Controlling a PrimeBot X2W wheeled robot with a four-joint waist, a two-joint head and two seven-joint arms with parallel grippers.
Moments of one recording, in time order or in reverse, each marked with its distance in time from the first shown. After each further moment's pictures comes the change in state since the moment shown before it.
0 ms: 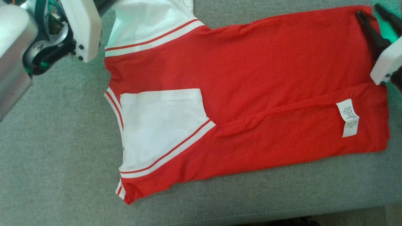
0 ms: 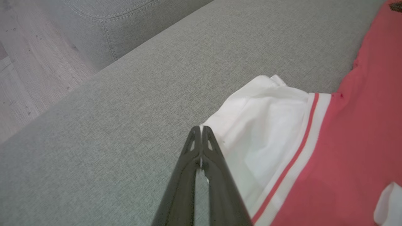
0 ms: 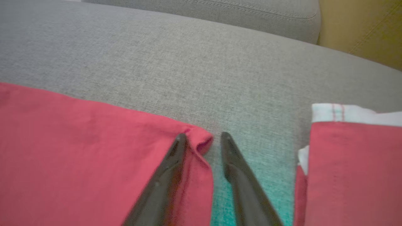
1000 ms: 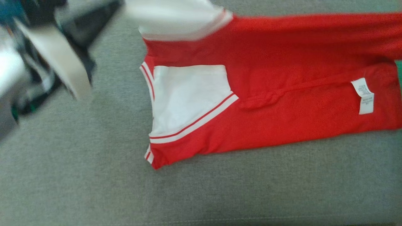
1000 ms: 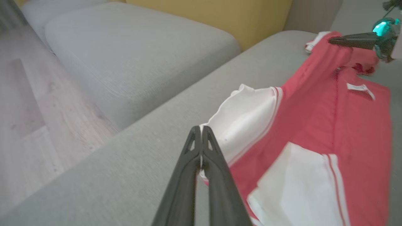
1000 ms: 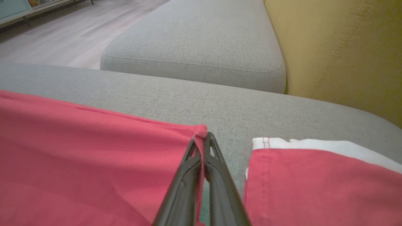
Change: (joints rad) left arm 0.119 0.185 -0.030 -0.294 0.034 0.026 -0.386; right arm 0.115 -0.180 0.058 -0.060 0.201 0.000 -0.240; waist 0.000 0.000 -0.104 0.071
